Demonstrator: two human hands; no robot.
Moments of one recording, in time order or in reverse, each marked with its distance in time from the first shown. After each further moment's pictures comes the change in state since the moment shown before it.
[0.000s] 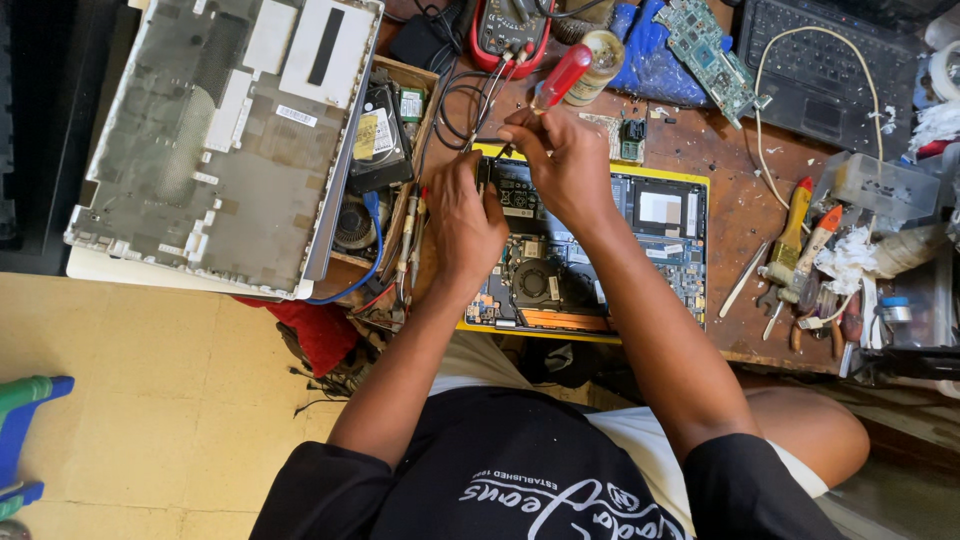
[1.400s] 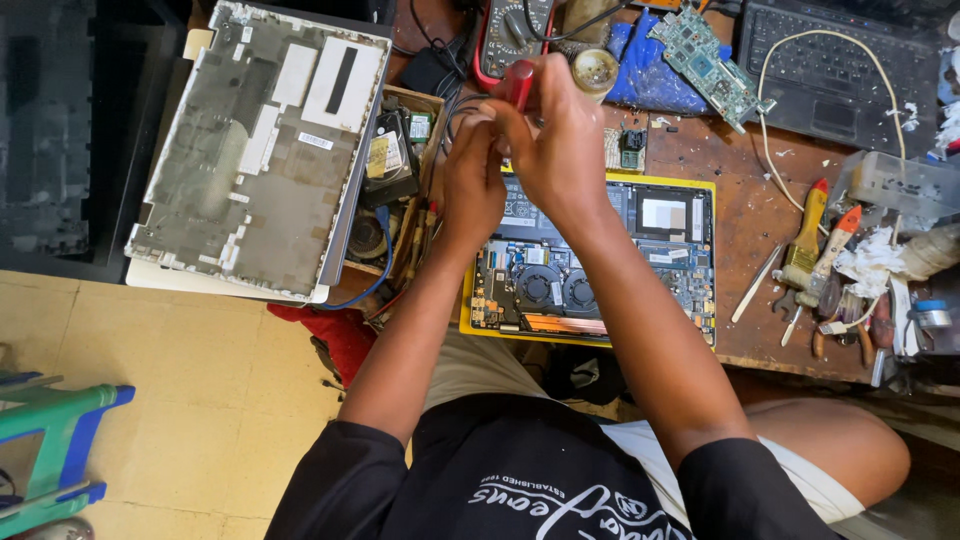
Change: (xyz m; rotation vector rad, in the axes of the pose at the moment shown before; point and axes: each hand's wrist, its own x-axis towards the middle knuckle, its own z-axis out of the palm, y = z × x) left_hand 0.068 0.034 -0.021 -0.358 0.011 0.294; right_hand 0.035 -0.070 -0.030 -0.058 0.136 -0.047
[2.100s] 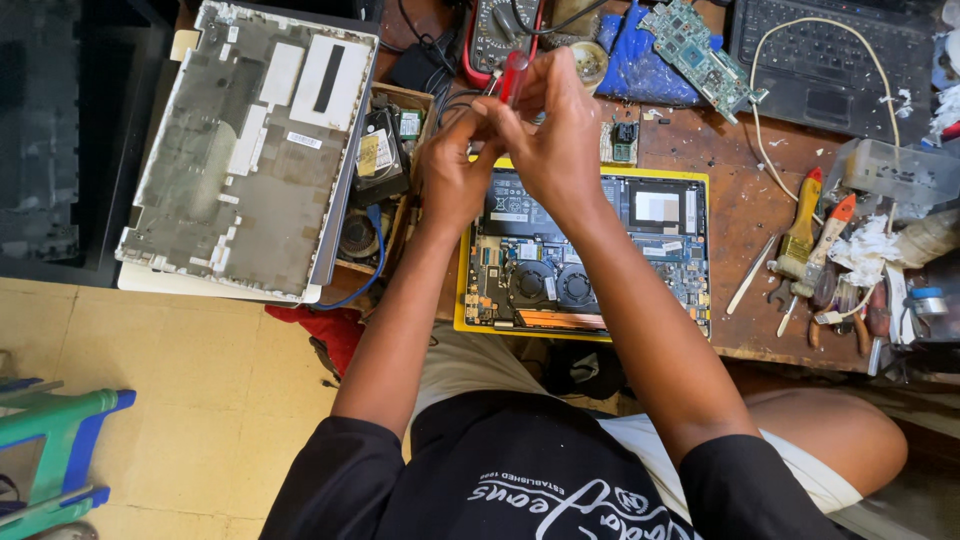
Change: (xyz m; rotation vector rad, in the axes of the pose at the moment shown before) left_hand 0.010 -0.006 -0.009 -0.004 -0.050 -0.052; right_hand -0.006 0.009 -0.001 0.101 0.076 0.102
